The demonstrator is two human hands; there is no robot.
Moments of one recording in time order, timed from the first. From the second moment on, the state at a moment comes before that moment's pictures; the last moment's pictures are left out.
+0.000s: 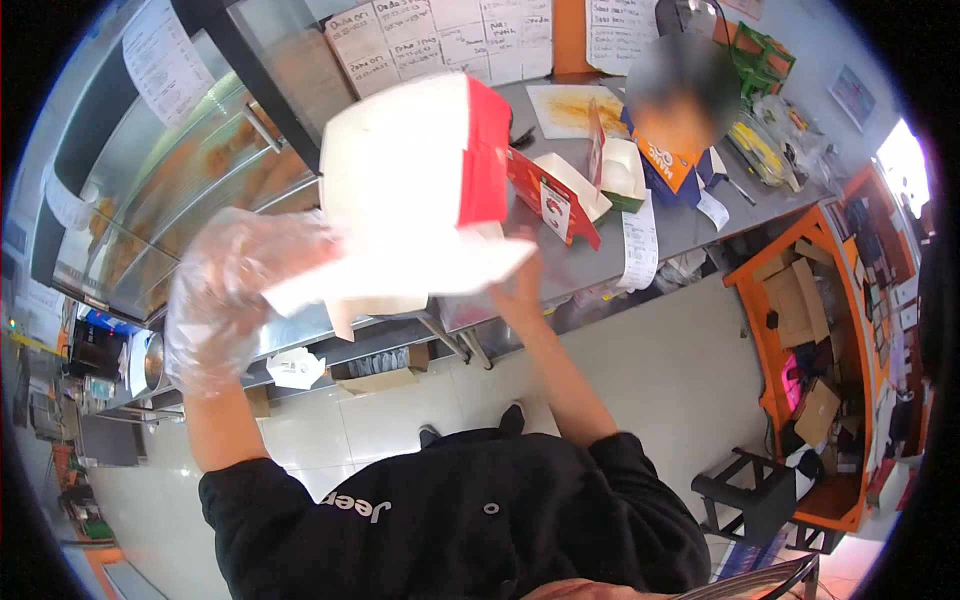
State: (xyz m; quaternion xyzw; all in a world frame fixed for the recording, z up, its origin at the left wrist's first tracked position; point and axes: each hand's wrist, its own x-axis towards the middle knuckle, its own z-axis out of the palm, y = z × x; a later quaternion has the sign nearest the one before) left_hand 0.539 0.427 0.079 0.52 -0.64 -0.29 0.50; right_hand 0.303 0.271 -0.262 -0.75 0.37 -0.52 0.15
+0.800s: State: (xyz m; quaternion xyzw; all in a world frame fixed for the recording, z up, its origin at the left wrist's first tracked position) left_hand 0.456 0.393 -0.033 0.58 -0.67 -0.47 0.08; right_hand 0.157 0.410 -0.212 -0.58 0.24 -0.58 0.52
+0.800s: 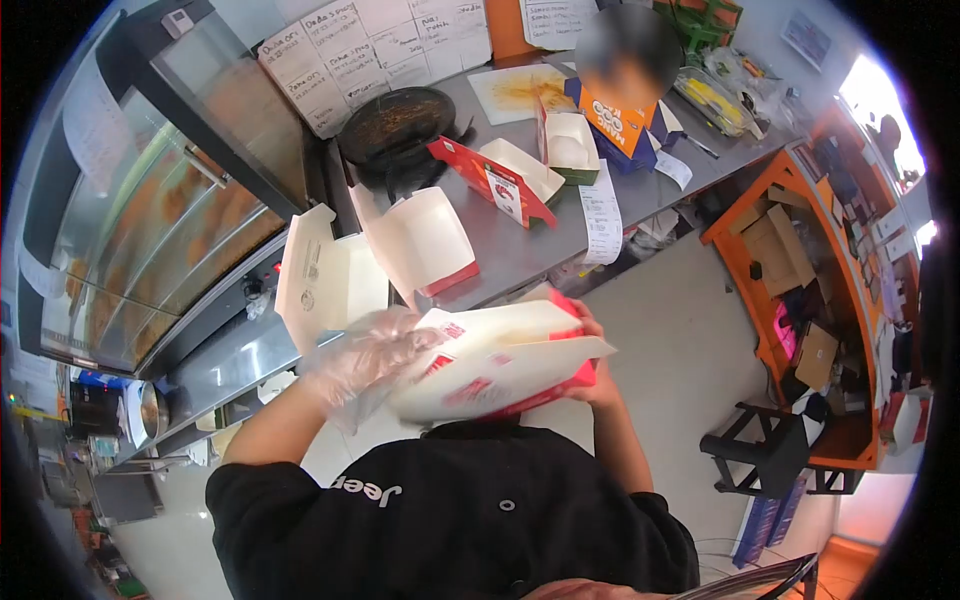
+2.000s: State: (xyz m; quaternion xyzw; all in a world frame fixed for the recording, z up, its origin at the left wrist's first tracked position) left_hand 0.660 0.526 0.072 0.59 -0.51 0.30 0.55; right_hand 0.214 0.327 -0.310 -0.49 0.50 -0.71 0.08
